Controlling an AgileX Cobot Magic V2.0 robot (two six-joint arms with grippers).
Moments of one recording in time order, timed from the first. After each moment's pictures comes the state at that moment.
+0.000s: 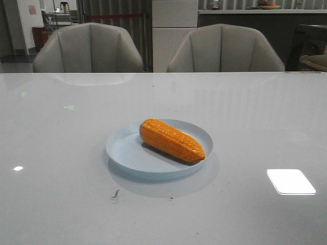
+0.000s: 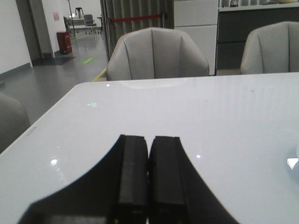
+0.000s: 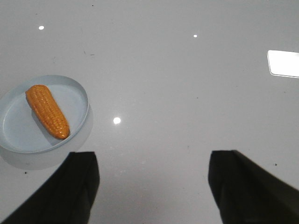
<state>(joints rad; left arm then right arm) 0.00 -0.01 0.01 -0.04 0.07 0.13 0.06 0.60 -0.76 0.09 0.76 -0.04</state>
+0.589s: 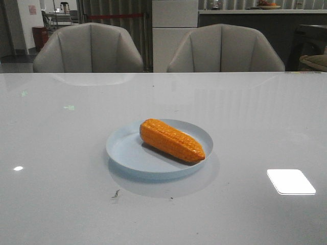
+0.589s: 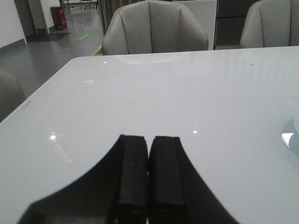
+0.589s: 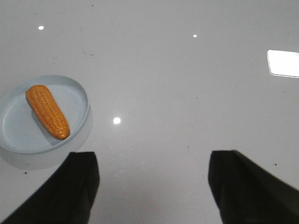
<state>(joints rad) 0.00 -0.01 0.01 -0.04 0.17 0.13 0.06 0.60 -0.76 0.09 0.76 -0.04</state>
